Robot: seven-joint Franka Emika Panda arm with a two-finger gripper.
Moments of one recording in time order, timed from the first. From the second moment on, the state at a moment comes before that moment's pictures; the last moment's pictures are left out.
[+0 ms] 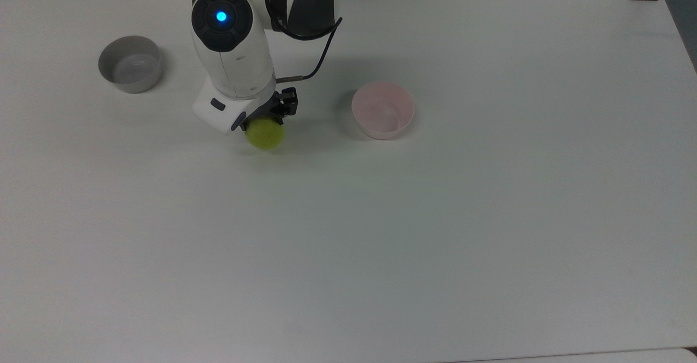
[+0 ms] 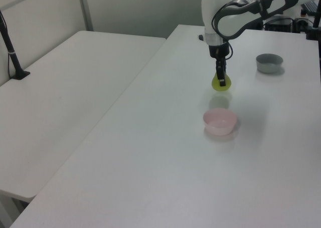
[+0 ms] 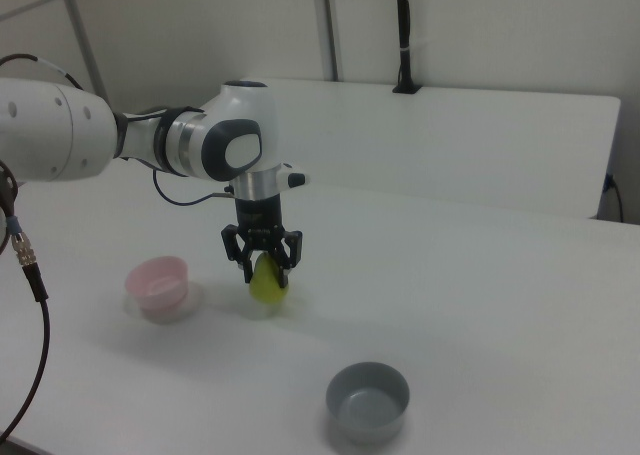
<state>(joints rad) 0.05 0.40 -0.11 -1.69 -0.01 1.93 -0.28</state>
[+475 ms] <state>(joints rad) 0.06 0.42 -0.11 -1.69 -0.01 1.94 -0.28</state>
